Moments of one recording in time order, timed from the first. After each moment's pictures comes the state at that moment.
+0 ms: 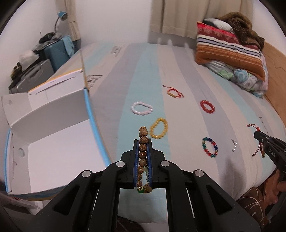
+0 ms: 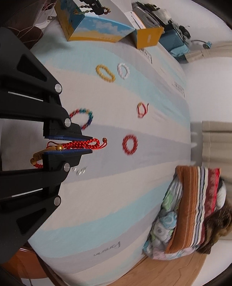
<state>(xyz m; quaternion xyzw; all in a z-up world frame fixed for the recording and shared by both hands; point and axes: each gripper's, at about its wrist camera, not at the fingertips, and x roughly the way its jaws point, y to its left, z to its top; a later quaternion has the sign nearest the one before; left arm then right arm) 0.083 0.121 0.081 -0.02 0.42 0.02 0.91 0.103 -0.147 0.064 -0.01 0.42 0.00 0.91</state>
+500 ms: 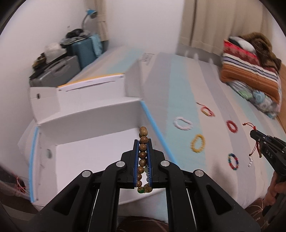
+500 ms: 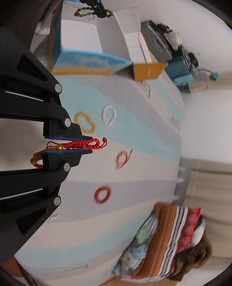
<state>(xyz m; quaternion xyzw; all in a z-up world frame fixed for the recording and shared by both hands) 0.069 0.244 0.116 -0.05 0.39 0.09 0.91 0.136 0.003 0.099 -0.05 0.39 0.09 0.92</state>
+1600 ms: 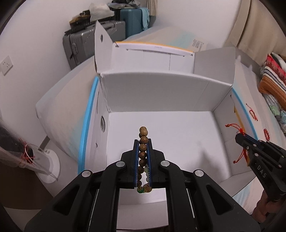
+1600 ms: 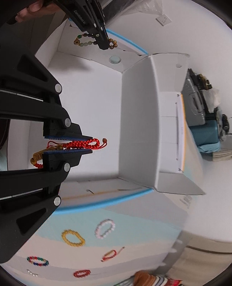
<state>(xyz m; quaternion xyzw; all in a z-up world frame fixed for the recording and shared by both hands) 0.024 0.426 0.047 -0.13 0.46 0.19 0.86 0.114 0.266 0.038 -0.12 0.44 0.27 0.85</state>
